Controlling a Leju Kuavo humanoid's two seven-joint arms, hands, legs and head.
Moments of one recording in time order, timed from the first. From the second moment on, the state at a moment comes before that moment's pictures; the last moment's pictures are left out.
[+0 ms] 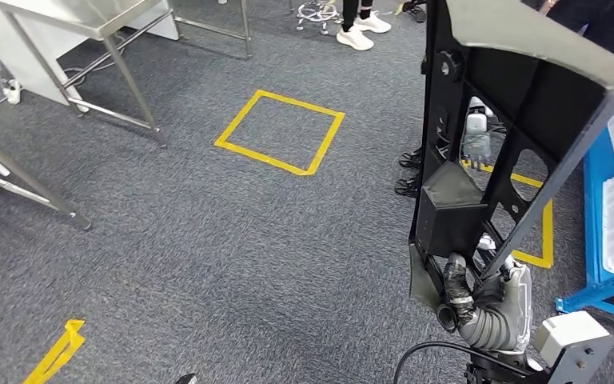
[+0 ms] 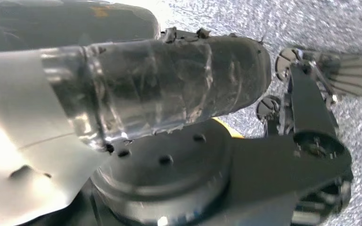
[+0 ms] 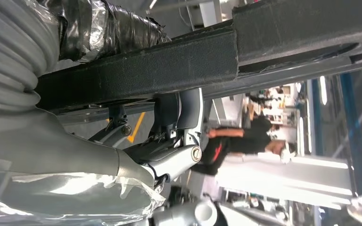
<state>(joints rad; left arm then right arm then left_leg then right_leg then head) -0.10 -0.02 -0.27 -0.20 0.56 -0.06 -0.33 -0.05 -0.22 0.50 -2.01 -0.15 -0.41 -0.10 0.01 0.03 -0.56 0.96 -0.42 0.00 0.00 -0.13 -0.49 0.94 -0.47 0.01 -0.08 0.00</state>
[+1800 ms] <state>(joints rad) -0.10 -0.03 -0.27 -0.20 0.56 -0.05 -0.31 -0.05 -0.21 0.52 -1.99 -0.16 -0.40 -0.09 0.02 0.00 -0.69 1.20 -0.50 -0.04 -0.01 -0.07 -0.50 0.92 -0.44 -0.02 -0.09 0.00</state>
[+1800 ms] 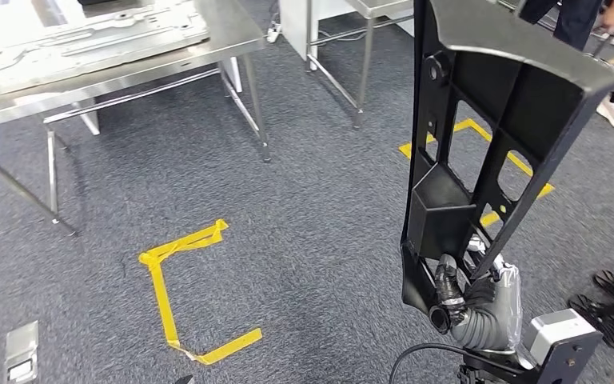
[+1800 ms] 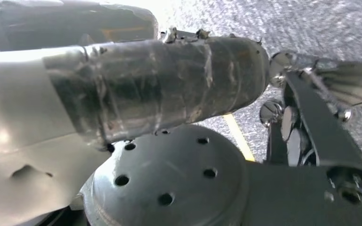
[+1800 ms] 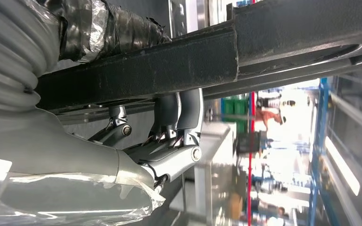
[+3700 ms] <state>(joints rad) -0.10 -0.05 -0.28 -0.20 0.57 -0.05 -0.30 -0.04 -0.23 0.52 -1.99 -0.17 -0.41 -0.08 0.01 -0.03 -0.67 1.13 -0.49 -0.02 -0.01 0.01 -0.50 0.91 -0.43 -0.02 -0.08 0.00</state>
